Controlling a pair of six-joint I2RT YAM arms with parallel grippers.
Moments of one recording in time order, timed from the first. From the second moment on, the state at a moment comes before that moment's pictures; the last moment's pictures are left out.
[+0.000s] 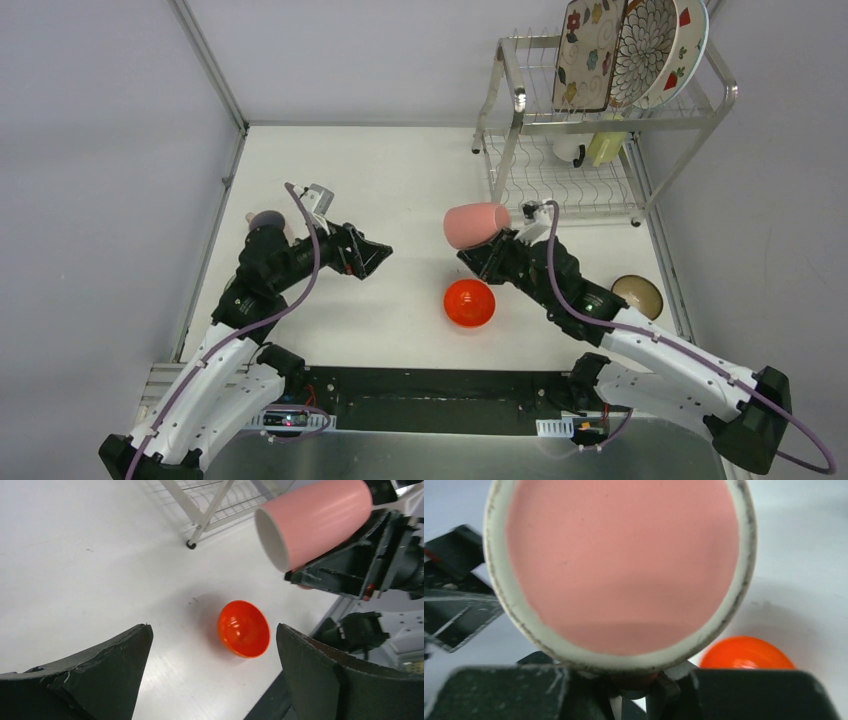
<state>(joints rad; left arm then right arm) -0.43 0.62 0.65 -0.08 0.39 -0.45 0.90 0.88 0.64 0.01 0.10 0.84</state>
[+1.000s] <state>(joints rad) -0.43 0.65 0.64 -0.27 0.17 -0.10 0.77 0.94 0.74 -0.40 0.65 0.40</state>
